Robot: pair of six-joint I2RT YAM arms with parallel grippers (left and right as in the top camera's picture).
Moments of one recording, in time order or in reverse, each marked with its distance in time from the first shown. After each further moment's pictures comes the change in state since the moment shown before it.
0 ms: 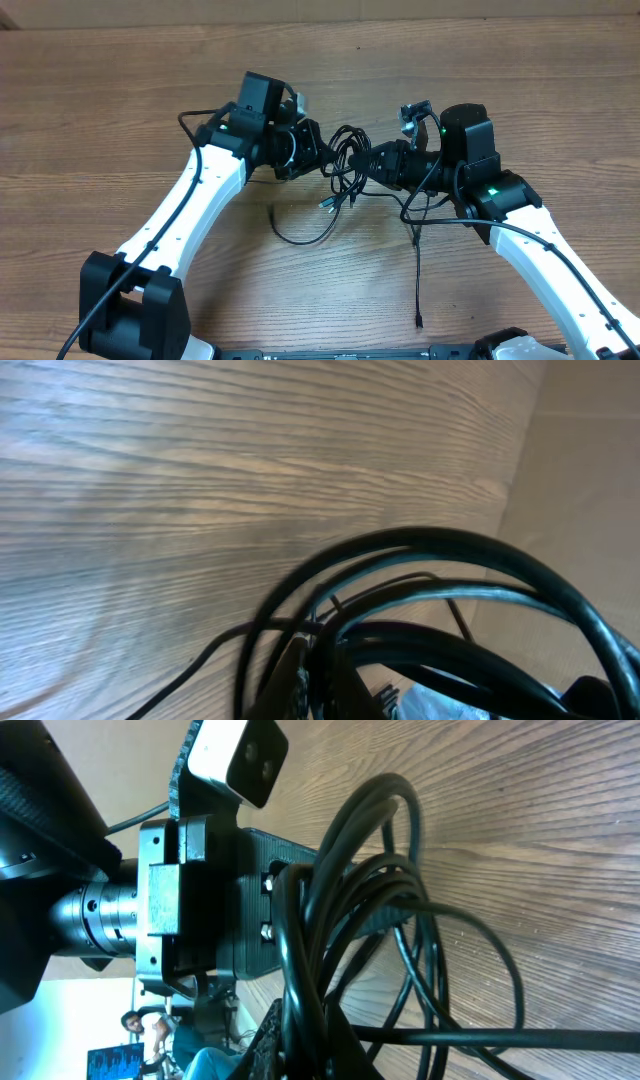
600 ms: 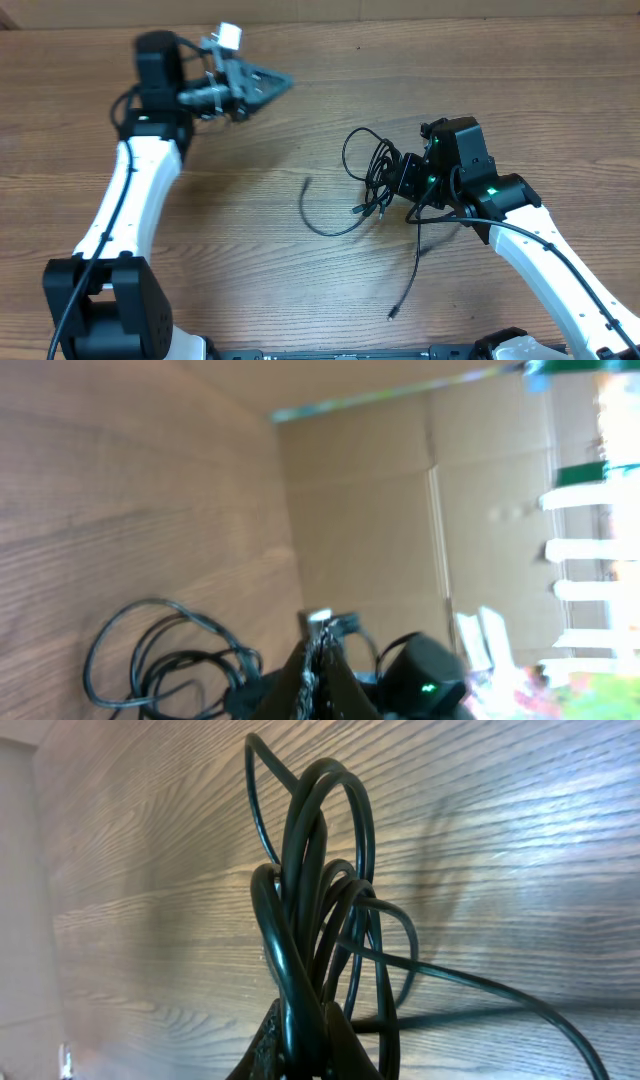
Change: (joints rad) left arm 0.368 0.003 0.009 0.629 0.574 -0.237; right arm 0.006 0.002 0.007 -0.298 0.430 -0.075
